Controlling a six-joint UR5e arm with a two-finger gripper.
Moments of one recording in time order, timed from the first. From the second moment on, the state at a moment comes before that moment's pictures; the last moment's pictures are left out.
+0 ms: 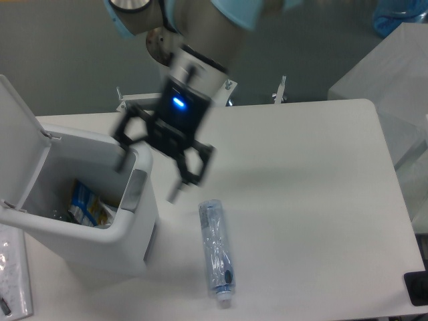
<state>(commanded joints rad) 2.53 -1.87 -1.55 -0.84 0.81 0.60</state>
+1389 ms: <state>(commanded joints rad) 2.43 -2.35 -1.08 -1.29 1.31 0.40</state>
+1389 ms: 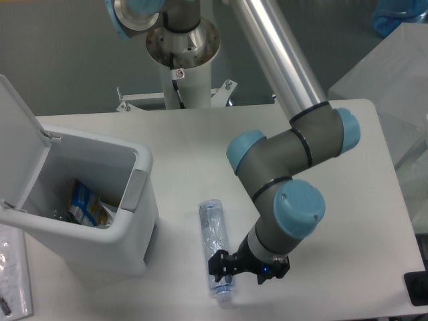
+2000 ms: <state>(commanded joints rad) 2.40 -2.45 -1.03 -1.28 1.39 0.37</state>
